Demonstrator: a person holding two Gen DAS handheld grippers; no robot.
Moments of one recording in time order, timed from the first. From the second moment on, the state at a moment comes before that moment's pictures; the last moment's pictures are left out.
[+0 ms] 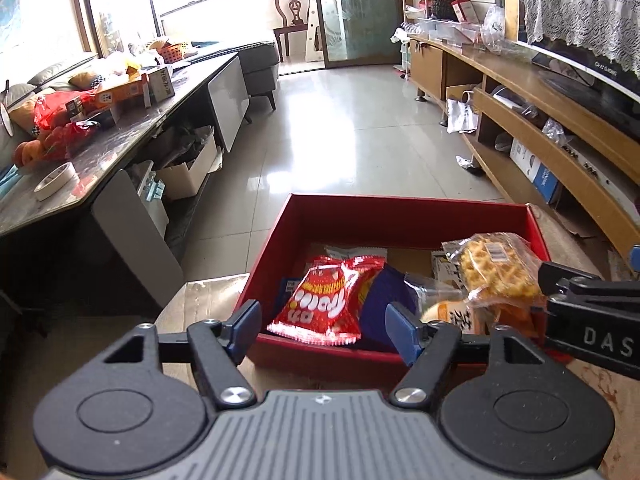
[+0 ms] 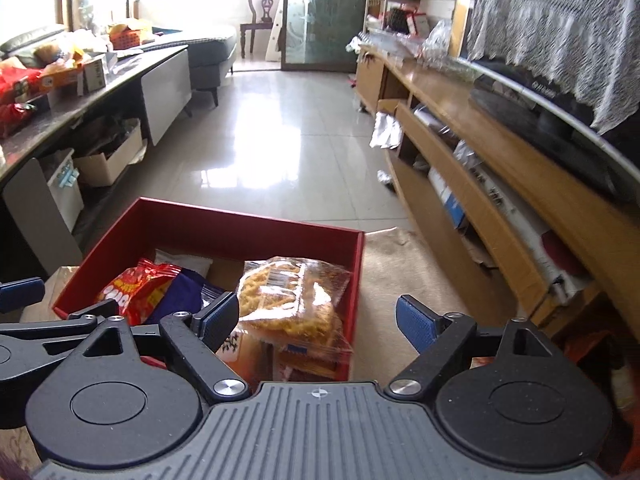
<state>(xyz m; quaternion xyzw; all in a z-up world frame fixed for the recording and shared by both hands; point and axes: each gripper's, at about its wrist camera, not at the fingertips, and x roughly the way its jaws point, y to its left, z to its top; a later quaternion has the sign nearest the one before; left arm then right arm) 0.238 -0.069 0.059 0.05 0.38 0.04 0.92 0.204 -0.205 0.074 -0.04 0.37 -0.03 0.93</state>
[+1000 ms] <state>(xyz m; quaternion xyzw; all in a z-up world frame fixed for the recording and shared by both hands) 0.106 -0.056 0.039 0.06 0.42 0.01 0.91 0.073 -0.202 0.058 -0.04 0.39 -0.04 0.92</state>
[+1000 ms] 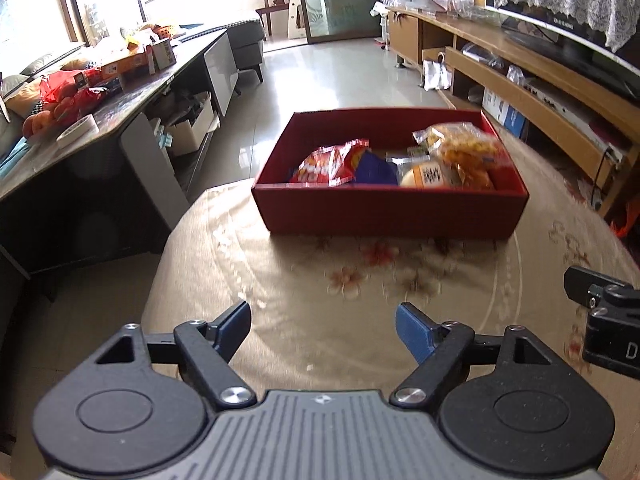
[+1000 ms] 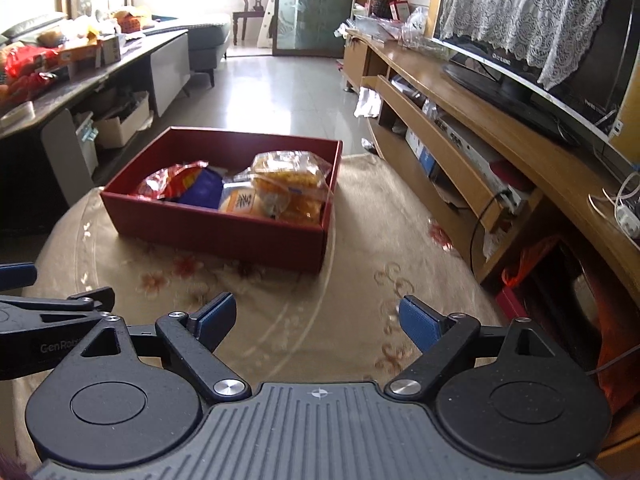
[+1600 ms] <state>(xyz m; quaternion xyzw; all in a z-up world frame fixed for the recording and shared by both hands) 0.064 -0.052 0.032 0.07 0.43 0.01 0.90 0.041 -0.188 0.042 -0.06 0.42 -0.03 0.91</state>
